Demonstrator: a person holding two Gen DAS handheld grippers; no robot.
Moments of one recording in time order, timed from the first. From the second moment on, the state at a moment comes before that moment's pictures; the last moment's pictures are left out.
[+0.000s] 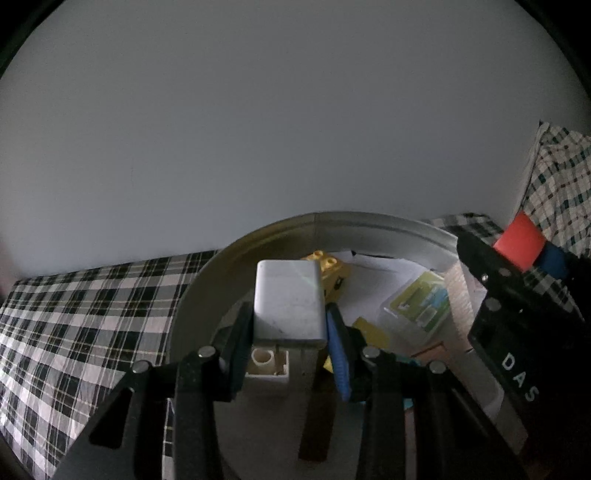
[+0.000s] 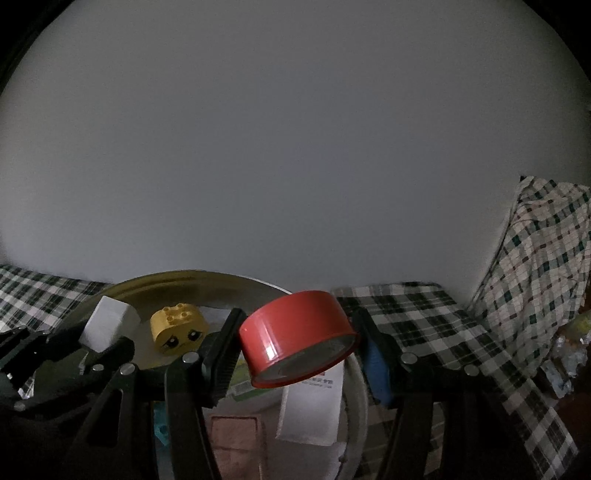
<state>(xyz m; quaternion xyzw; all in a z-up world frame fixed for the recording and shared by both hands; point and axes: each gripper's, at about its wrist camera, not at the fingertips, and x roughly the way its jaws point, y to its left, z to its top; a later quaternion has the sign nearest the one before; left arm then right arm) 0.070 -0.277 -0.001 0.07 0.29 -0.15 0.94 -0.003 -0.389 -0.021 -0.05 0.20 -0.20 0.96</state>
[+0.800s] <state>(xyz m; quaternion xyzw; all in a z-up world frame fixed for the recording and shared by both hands) 0.034 -0.259 0.007 0.08 0.23 -0.14 0.96 -0.030 -0.401 -0.013 0.03 0.14 -0.14 0.98</state>
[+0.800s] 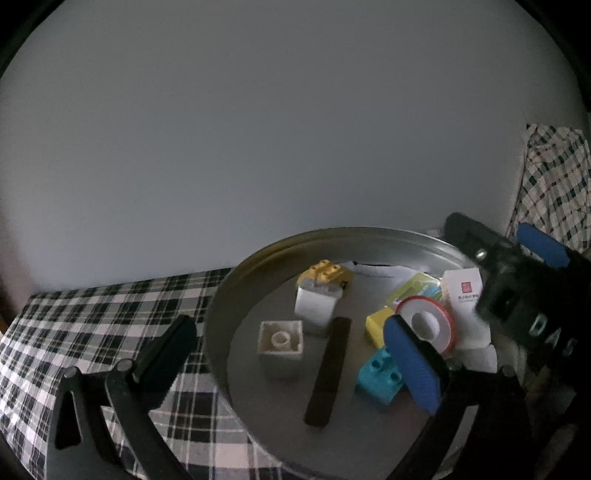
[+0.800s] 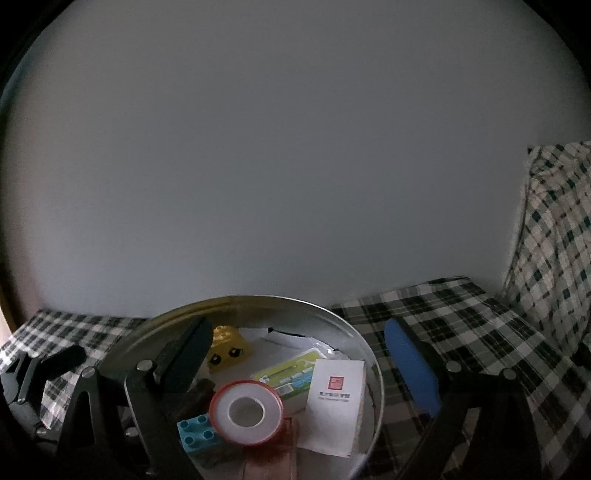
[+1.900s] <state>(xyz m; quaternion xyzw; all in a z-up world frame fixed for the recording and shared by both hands) -0.016 -0.199 0.009 0.06 0.15 -0.11 0.98 -0.126 -0.351 -0.013 0.02 -0.01 -0.22 0.98</state>
